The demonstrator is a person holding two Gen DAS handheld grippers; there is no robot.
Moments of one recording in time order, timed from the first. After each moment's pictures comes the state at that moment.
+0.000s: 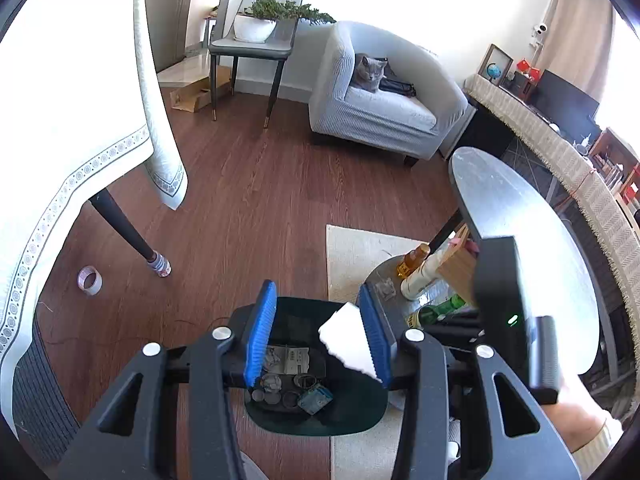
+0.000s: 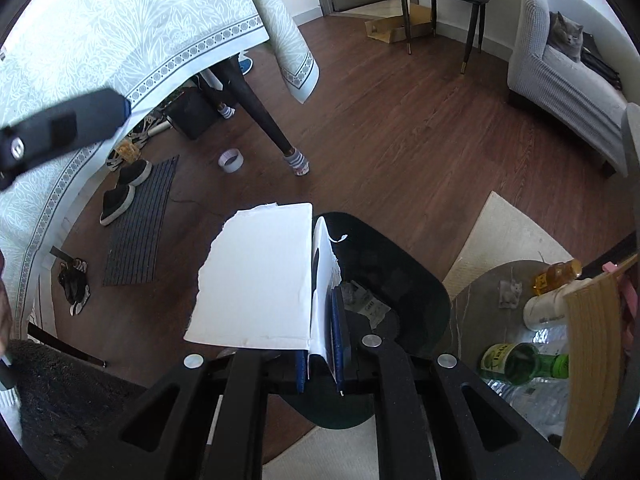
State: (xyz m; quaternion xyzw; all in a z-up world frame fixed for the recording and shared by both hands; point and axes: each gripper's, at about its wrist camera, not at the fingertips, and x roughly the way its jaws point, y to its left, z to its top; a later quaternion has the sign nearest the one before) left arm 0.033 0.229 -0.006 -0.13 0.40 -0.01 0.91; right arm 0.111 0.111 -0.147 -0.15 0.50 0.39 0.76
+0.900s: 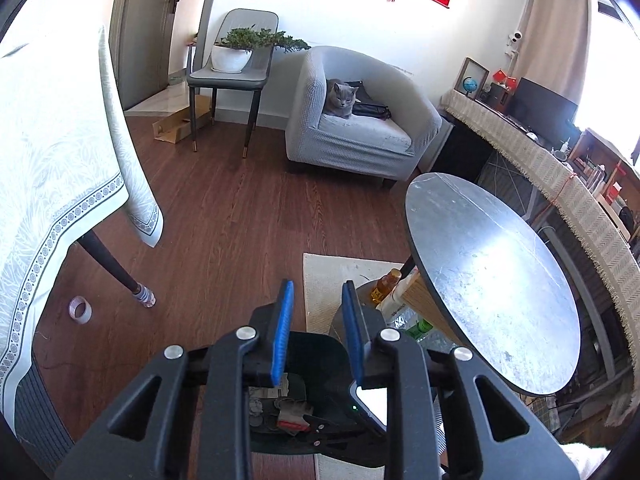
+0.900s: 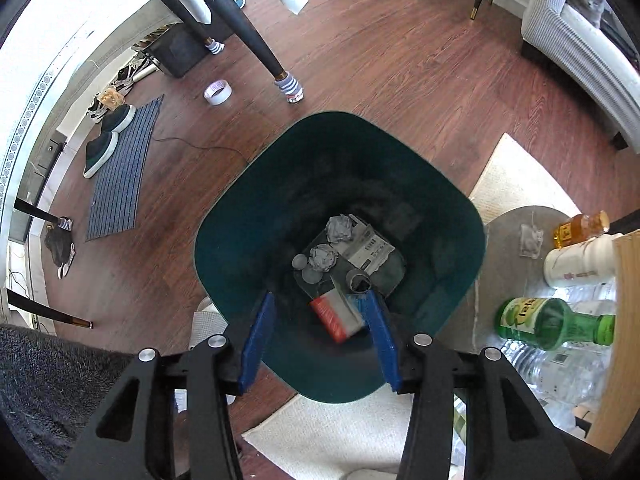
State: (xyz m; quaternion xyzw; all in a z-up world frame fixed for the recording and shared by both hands) left arm 0.036 0.198 0.032 -0.12 0.36 -0.04 0.92; right arm 0.095 0.112 -0.224 -0.20 0.57 0.37 0.71
